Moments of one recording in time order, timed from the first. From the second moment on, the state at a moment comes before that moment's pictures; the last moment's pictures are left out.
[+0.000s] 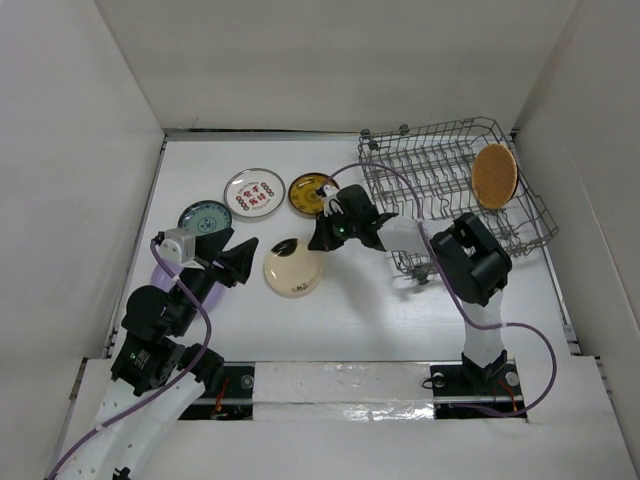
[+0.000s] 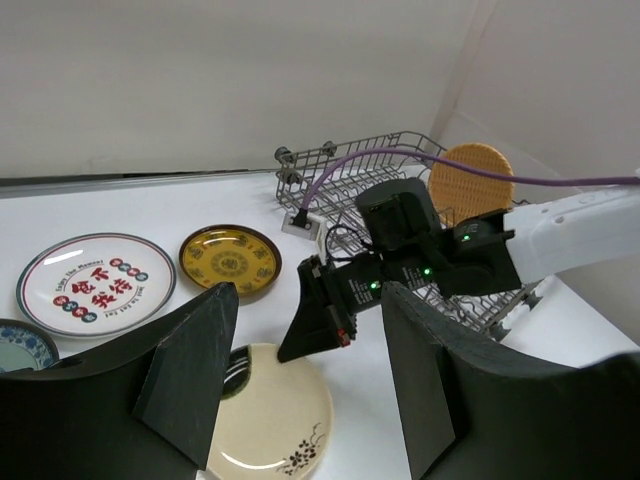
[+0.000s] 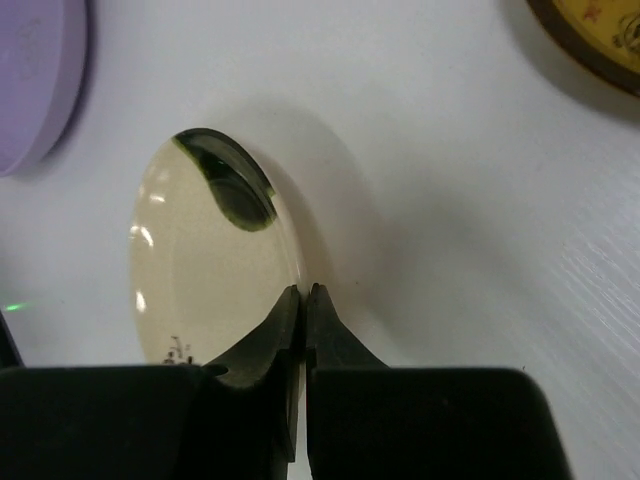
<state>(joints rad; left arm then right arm) -0.51 0.28 0.62 -0.16 -0.01 -0.26 0.66 2.02 1.25 0.11 -0.47 0.32</state>
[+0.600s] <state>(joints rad) -0.51 0.22 0.62 -0.16 0.04 -0.26 0.34 1.37 0.96 0.45 0.45 0.10</state>
